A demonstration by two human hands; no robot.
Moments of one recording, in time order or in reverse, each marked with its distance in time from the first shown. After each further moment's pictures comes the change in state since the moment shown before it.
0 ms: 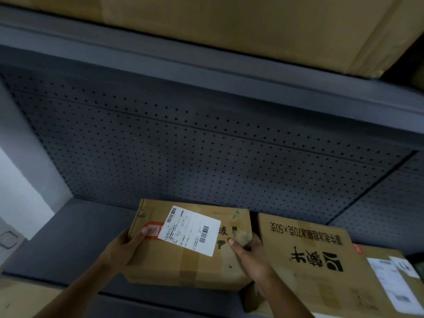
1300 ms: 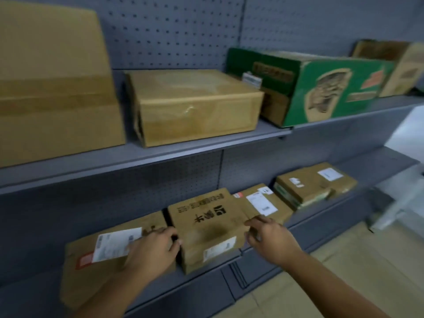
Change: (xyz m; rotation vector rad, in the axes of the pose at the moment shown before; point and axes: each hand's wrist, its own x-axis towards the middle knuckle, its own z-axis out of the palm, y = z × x) left_hand -0.241 0.168 0.112 1.083 -0.208 1.036; right_hand -0.269 -0.003 -0.242 -0.857 0.310 -0.202
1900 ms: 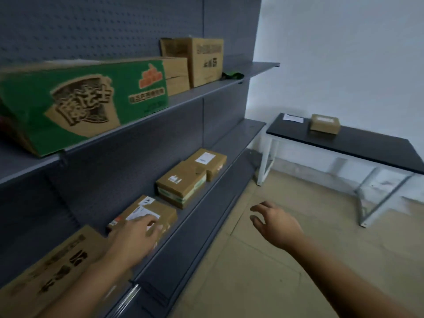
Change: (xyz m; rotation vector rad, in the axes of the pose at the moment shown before) left_hand 0.090 0.346 0.025 -0.159 -0.073 0.381; right_hand -0.231 0.309 -0.092 0.026 0.248 0.613
